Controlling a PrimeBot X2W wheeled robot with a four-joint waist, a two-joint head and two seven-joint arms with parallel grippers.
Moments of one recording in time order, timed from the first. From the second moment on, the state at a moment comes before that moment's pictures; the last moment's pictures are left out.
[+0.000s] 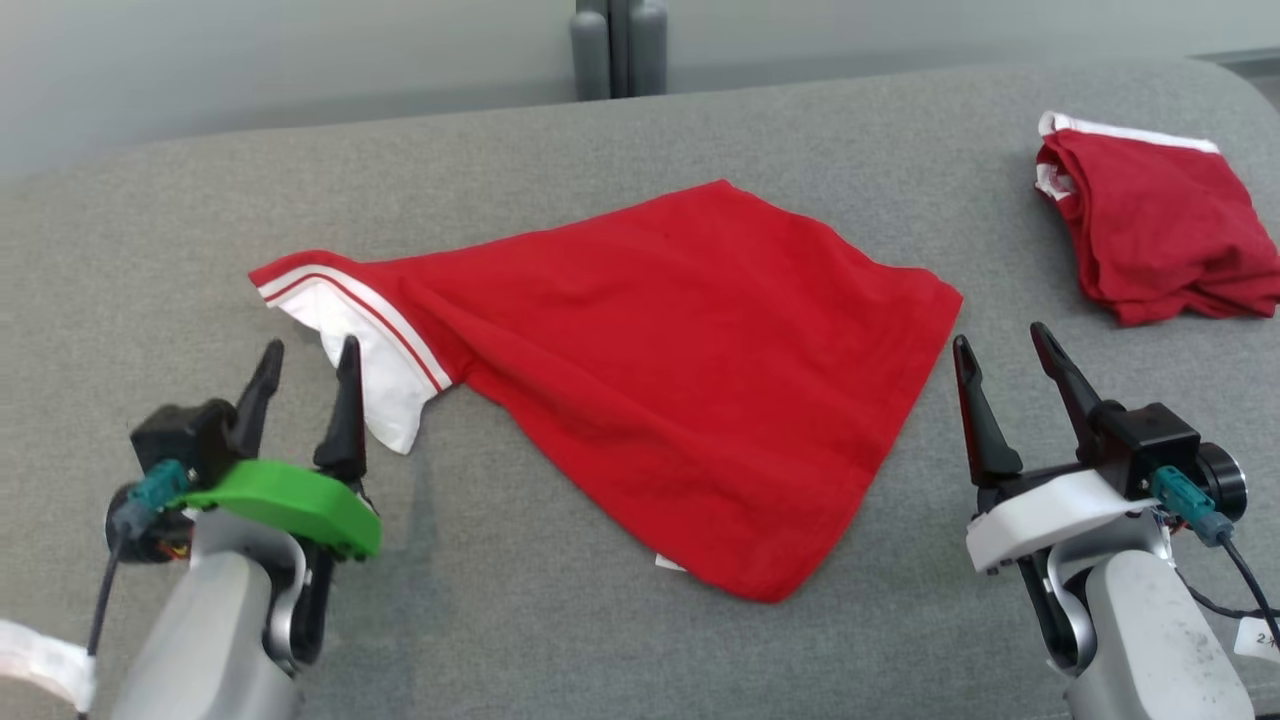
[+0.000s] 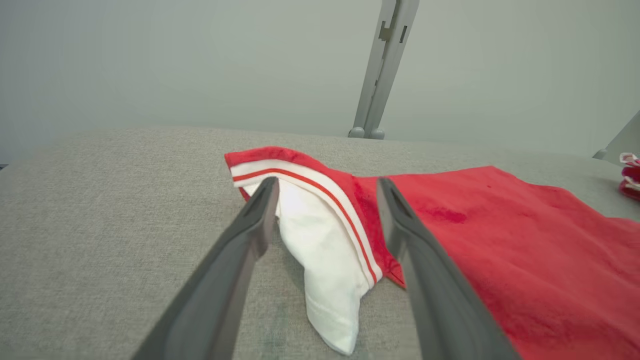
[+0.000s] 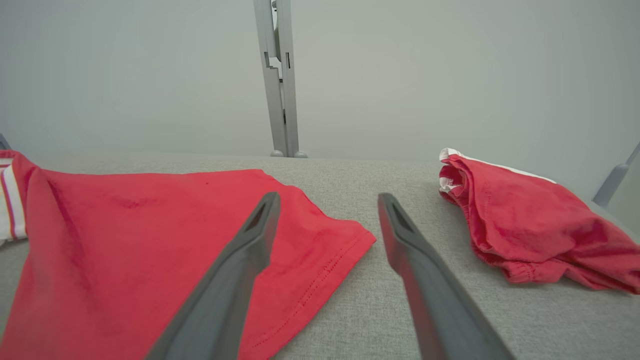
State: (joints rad) left arm -0.43 0.27 -0.31 0.55 -0.58 -0.09 -0.26; right arm -0.26 -0.05 -0.03 0.27 0.08 0.13 -0.26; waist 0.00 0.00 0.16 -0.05
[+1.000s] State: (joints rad) left arm -0.01 0.06 -0.11 0.29 -0.38 -0.11 -0.26; right arm -0.09 -0.05 -0.01 0.30 0.15 0.13 -0.26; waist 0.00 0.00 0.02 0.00
